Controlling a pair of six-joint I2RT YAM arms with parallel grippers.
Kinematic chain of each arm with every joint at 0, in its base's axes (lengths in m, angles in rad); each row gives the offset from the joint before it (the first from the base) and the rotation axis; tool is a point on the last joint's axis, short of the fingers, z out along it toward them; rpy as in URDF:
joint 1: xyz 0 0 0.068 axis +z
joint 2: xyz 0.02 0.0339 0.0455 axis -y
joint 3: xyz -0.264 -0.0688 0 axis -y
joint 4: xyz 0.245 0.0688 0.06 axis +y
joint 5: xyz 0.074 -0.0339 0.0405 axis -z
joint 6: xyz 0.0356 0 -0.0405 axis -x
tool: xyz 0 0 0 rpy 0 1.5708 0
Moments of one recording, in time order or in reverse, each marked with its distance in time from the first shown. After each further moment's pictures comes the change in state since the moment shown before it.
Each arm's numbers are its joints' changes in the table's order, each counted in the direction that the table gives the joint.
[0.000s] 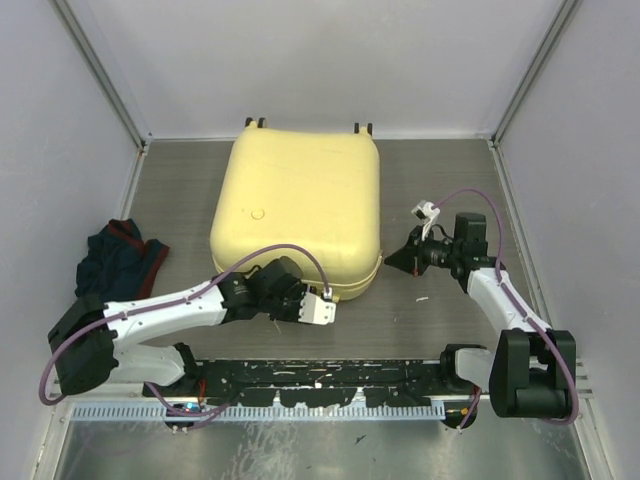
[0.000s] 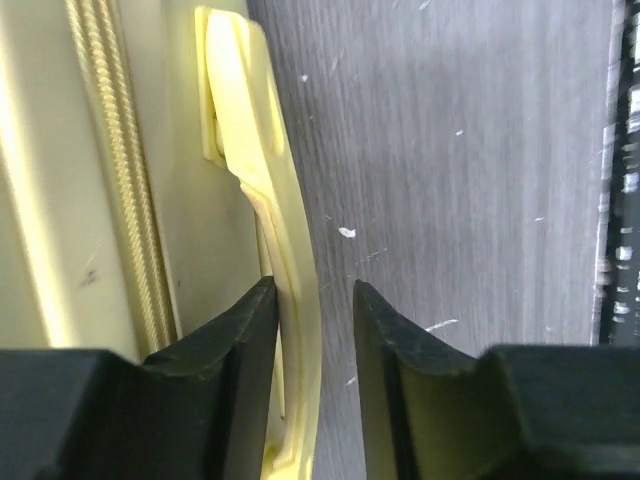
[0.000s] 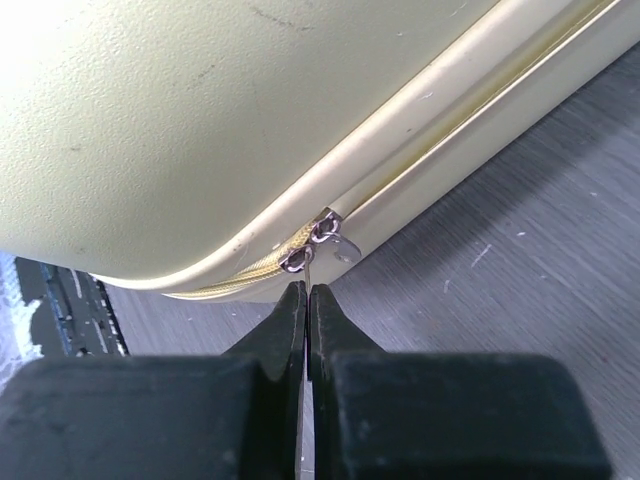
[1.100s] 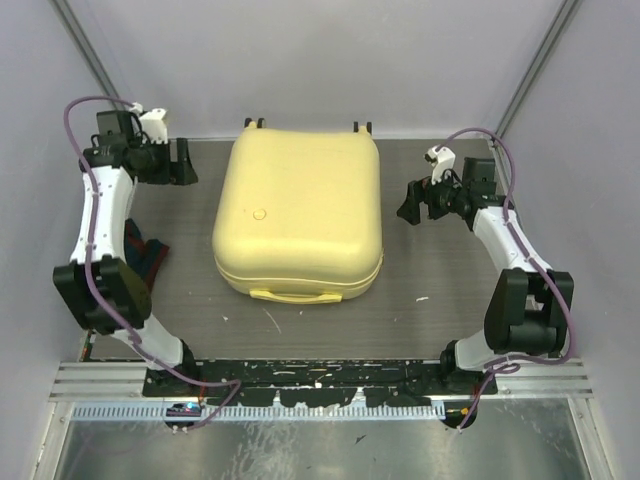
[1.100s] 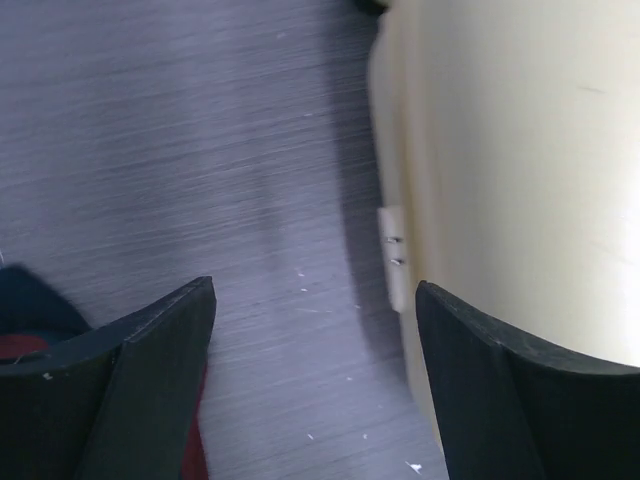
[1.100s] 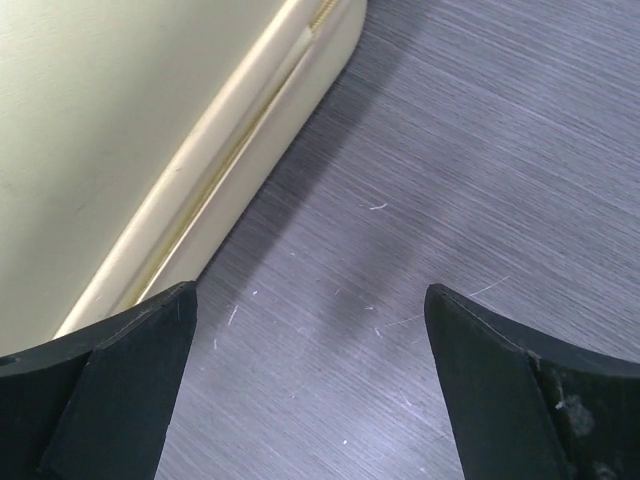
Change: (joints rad) left arm 1.161 -0.336 0.932 0.467 0.256 0.583; right arm -0.033 -0.307 0.501 0.203 0.383 0.105
